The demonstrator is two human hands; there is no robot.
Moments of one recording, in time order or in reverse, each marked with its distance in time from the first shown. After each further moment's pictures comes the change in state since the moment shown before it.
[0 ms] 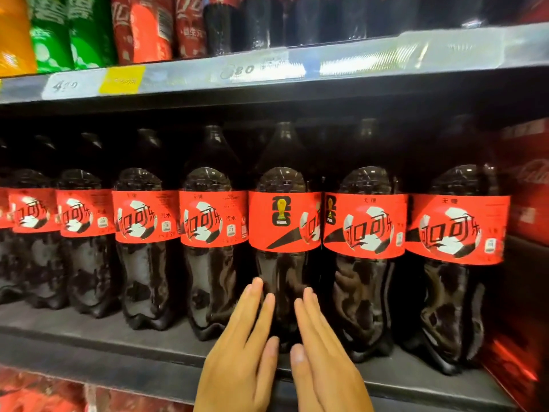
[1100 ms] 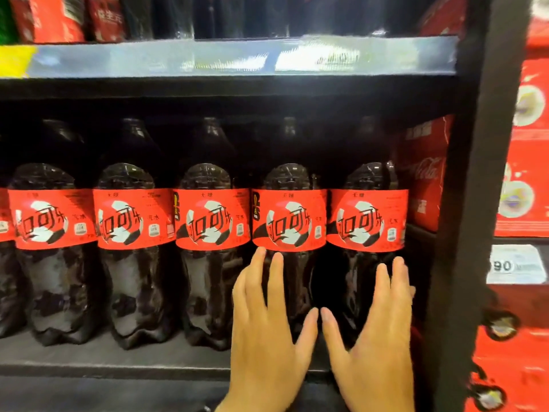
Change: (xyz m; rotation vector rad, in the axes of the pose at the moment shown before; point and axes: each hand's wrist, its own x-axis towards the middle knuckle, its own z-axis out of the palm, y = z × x) left_hand 0.052 0.098 0.066 -0.038 0.072 -0.132; right_hand -0.014 0.077 -0.080 -0.356 0.438 0.308
